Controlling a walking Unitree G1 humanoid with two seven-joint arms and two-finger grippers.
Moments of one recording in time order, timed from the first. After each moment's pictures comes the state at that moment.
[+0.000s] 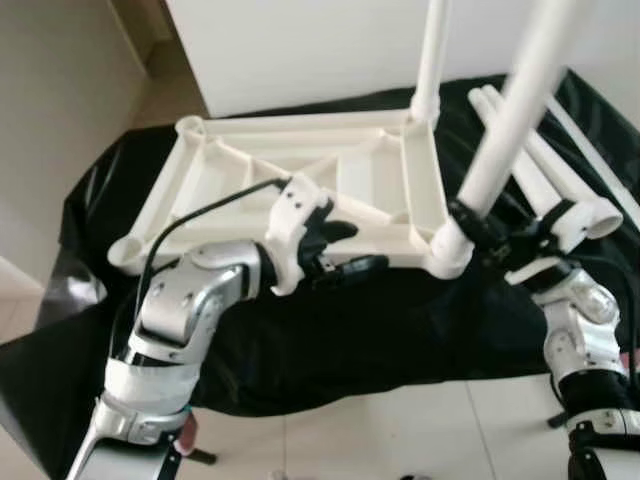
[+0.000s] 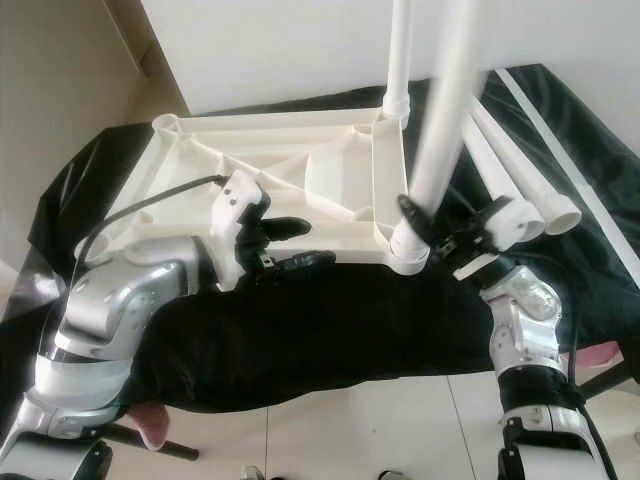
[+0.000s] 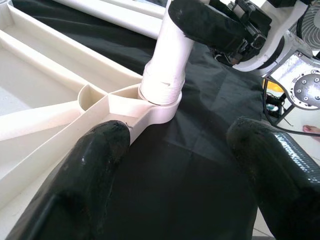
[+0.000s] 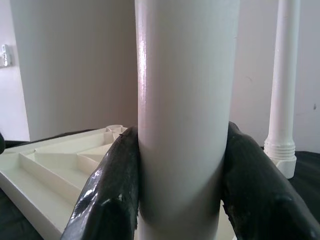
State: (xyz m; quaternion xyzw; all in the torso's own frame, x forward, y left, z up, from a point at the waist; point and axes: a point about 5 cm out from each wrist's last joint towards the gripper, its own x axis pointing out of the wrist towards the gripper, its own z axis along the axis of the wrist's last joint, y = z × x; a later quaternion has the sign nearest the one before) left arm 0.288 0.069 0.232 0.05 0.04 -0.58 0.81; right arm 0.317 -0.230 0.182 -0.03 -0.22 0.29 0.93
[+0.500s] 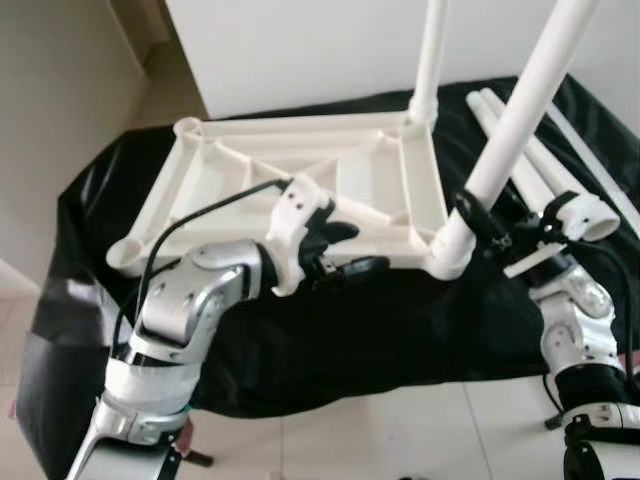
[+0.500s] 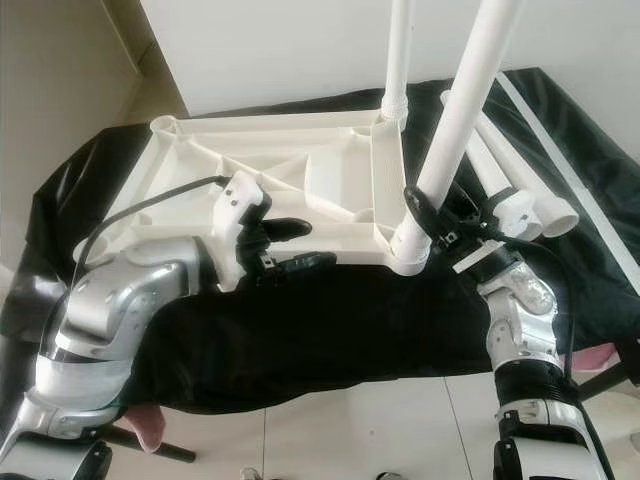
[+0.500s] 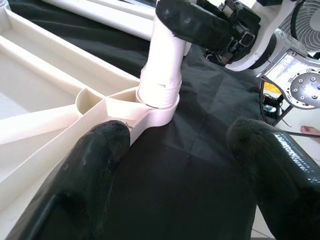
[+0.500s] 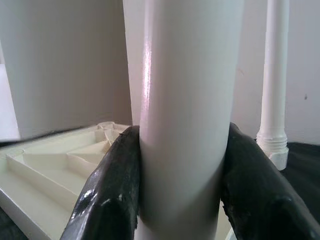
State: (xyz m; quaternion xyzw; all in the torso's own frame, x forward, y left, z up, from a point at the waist) left arm 0.288 0.068 0.231 0.05 0.05 -0.58 0.81; right arm 0.323 -0.225 0.181 -0.03 -0.21 0.27 0.94
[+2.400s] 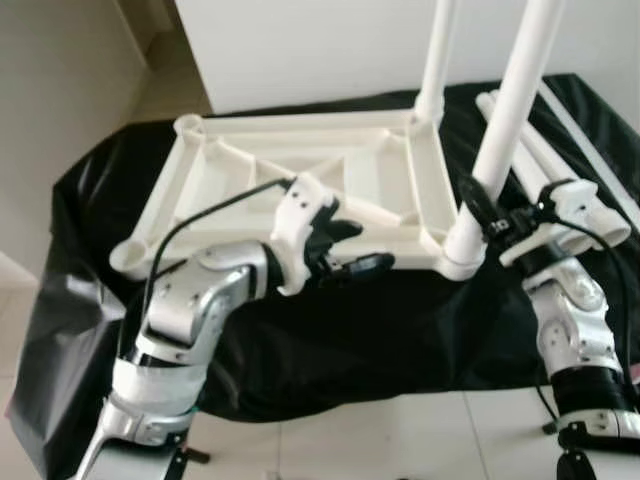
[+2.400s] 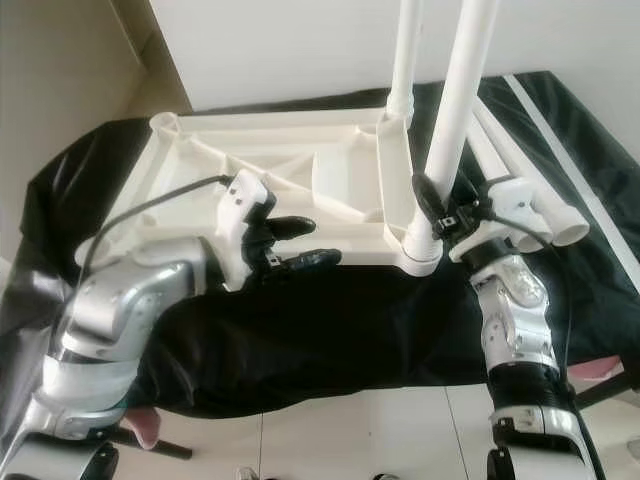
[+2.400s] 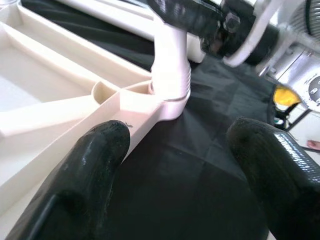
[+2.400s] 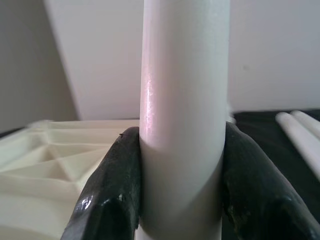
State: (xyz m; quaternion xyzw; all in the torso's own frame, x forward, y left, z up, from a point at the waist) left arm 0.289 0.061 0.232 0.04 0.04 -0.56 0.82; right arm 0.335 -0.227 0.214 0.00 -0.20 0.12 0.97
